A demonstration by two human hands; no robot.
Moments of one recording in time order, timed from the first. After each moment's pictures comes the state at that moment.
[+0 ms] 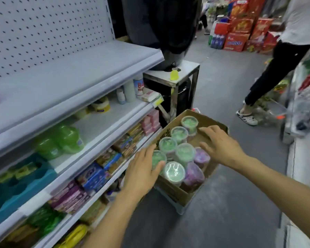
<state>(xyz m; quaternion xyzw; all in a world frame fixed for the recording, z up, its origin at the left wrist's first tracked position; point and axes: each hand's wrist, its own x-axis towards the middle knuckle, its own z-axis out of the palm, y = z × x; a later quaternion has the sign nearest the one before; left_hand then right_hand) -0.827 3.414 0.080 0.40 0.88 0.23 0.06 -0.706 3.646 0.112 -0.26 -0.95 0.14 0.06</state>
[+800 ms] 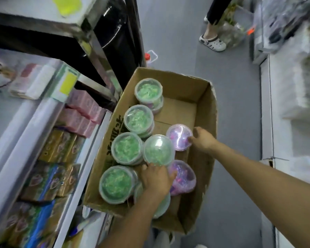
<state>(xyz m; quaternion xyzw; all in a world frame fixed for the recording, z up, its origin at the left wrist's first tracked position) -0.906 3.682 -0.187 0.51 0.81 -0.12 0.25 -0.807 3.852 -0.177 -0.60 -0.68 0.42 -0.12</state>
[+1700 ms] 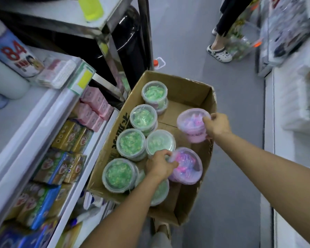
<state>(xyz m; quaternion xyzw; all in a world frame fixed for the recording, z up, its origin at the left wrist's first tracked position) -0.901 3.694 -0.154 0.25 0.84 0.18 0.46 -0.794 3.875 -0.141 -0.68 -0.59 0.42 0.12</state>
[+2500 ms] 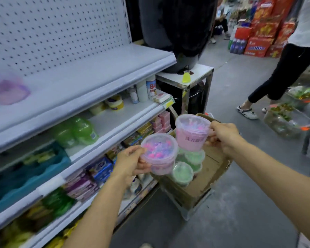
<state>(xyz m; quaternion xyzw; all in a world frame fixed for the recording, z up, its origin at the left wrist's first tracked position) -0.837 3.404 0.101 -0.04 0.70 0.65 0.28 -0.739 3.650 0.135 -0.44 -0.57 0.67 0.19</state>
